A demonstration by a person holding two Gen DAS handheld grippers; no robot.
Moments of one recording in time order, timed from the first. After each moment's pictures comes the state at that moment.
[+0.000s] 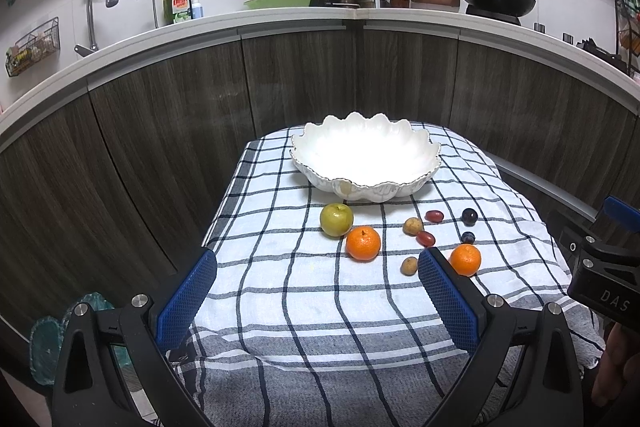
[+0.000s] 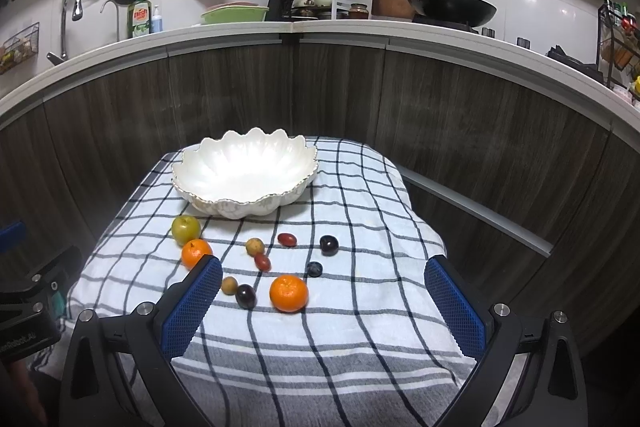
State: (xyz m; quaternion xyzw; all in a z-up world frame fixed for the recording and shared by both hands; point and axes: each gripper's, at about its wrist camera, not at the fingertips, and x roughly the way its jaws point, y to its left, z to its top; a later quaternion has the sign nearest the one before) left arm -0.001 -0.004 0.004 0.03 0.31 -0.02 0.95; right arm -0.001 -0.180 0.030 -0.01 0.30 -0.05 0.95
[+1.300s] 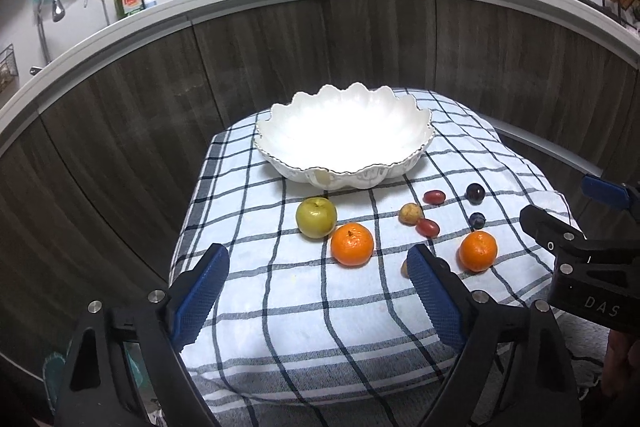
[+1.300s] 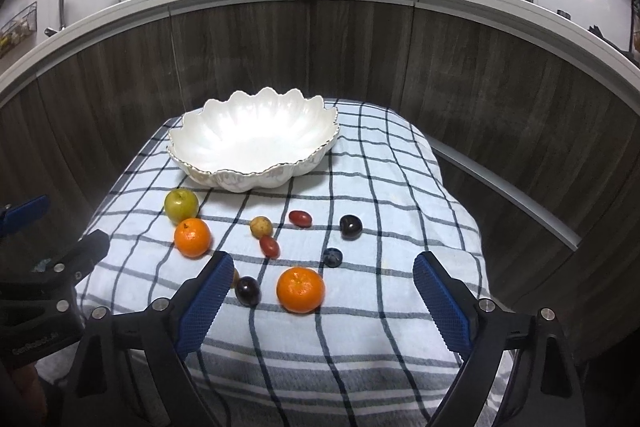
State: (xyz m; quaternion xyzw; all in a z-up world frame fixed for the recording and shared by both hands) left arm 0.065 -0.029 -0.033 0.09 0.35 -0.06 0.93; right arm 0.055 -0.175 -0.016 -0.01 0.36 -0.03 0.93
